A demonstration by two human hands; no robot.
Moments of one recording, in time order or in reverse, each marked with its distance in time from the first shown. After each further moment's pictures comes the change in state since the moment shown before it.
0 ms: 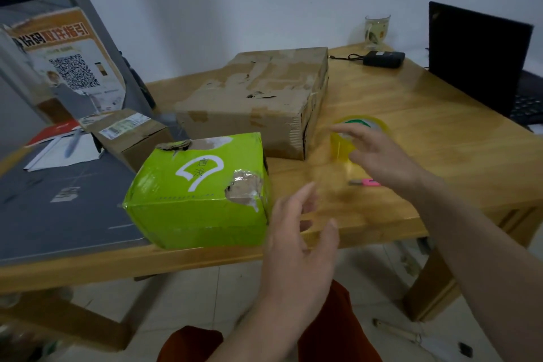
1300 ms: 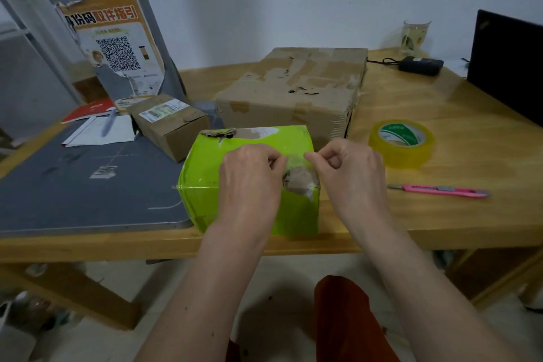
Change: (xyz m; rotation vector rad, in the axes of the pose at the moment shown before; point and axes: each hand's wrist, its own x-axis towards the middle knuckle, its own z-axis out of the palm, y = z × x) left_hand 0.077 0.005 -0.100 0.671 0.210 0.006; right_hand -0.014 -0.086 0.118 -0.214 0.520 -0.145
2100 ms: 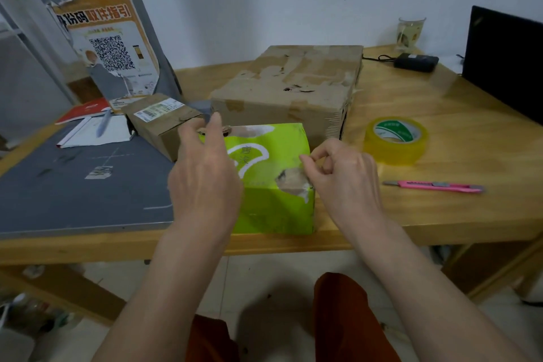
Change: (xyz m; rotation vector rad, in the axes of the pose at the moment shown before) left_hand -0.002 -0.024 -0.029 0.341 0.100 -0.013; right_hand -0.007 0.004 0.002 -0.084 0.020 -0.119
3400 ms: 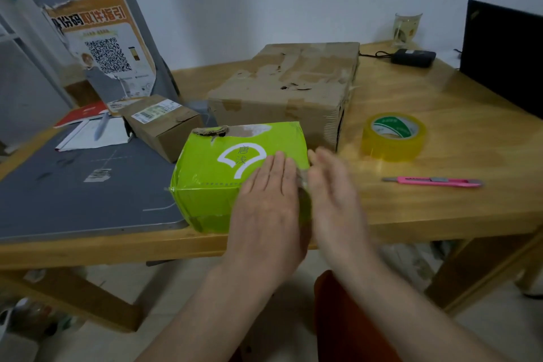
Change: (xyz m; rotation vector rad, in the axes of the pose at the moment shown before) left_hand -0.052 0.021 0.040 0.125 -0.097 0.559; right_hand -0.044 -0.020 -0.001 0.628 -0.095 0.338
